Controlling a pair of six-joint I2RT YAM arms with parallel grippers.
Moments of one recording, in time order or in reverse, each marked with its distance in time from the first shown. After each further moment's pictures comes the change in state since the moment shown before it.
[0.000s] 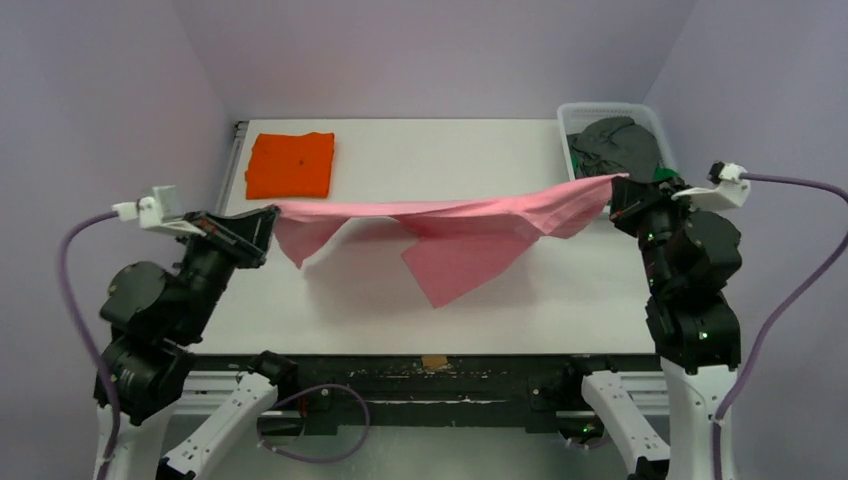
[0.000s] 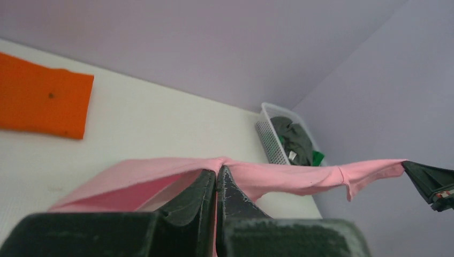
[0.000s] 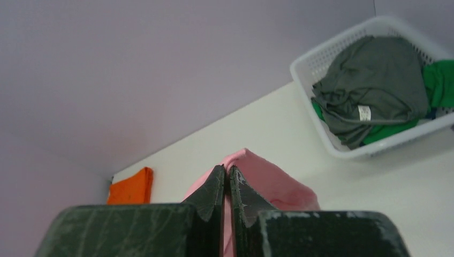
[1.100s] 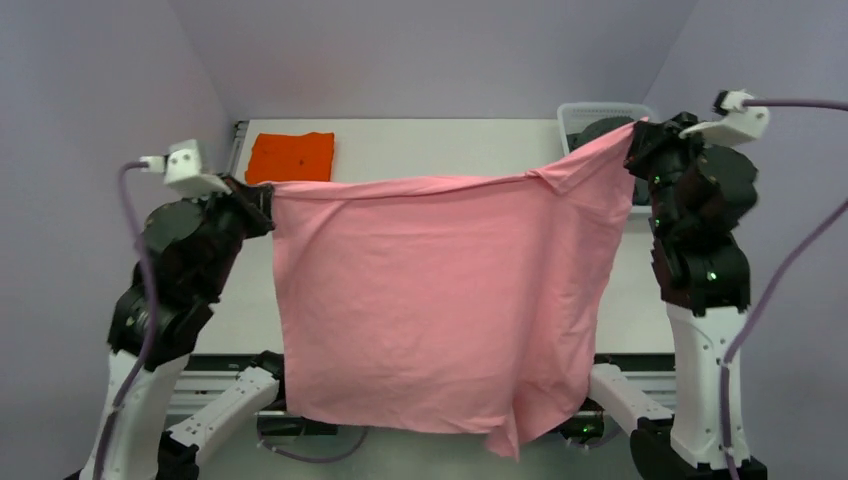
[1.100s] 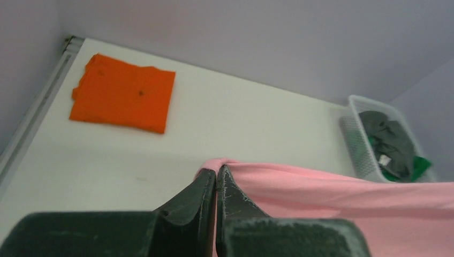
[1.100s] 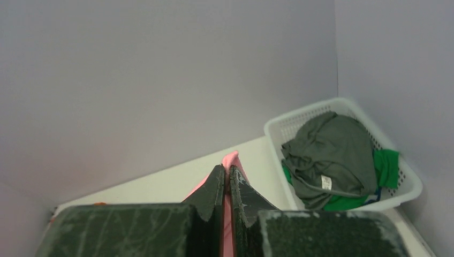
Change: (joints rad) left arm 0.000 0.143 0.286 -0.146 -0.130 0.182; right arm 0.003 0.219 0.434 0.008 0.073 -0.259
